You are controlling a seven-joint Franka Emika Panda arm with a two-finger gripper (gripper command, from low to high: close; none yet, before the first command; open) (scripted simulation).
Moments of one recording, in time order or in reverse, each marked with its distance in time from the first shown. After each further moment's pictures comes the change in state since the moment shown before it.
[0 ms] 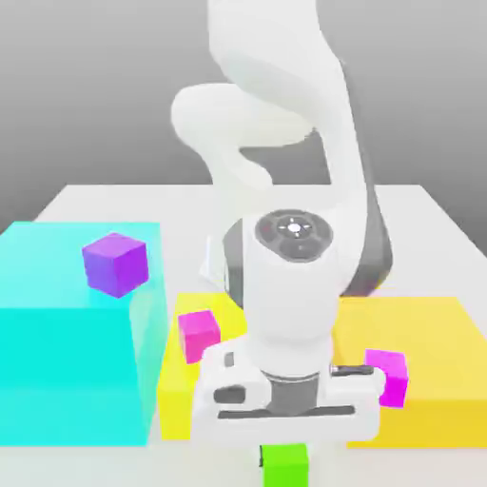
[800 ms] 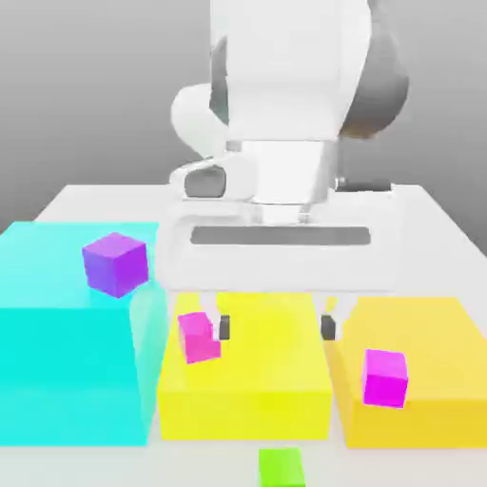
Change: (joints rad) arm -0.009 -0.221 -0.001 0.033 -0.024 -0.080 -0.046
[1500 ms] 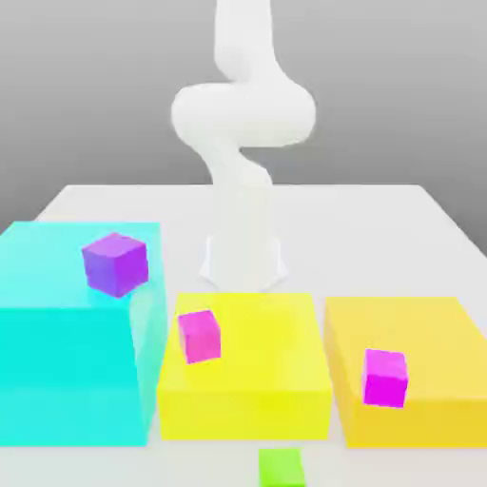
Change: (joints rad) arm -0.010 -0.767 -0.049 0.061 0.042 -0.271 -0.046
